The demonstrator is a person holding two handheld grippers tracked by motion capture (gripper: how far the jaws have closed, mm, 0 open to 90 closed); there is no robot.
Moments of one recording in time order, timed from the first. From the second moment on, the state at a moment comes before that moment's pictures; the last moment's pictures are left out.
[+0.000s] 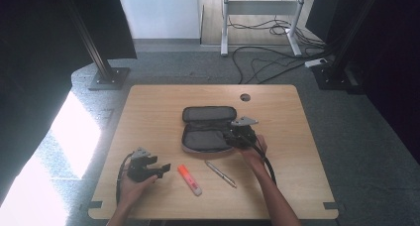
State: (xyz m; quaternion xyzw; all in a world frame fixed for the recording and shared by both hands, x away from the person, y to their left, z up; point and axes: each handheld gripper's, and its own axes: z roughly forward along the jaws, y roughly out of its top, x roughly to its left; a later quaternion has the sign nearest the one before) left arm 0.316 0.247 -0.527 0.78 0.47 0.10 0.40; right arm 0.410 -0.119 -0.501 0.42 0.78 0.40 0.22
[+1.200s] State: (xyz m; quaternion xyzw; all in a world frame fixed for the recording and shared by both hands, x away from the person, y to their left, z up) left arm 0.315 0.246 -0.526 0.78 0.47 0.10 0.40; right arm 0.321 -0.159 -0.513 0.40 0.77 0.46 0.18
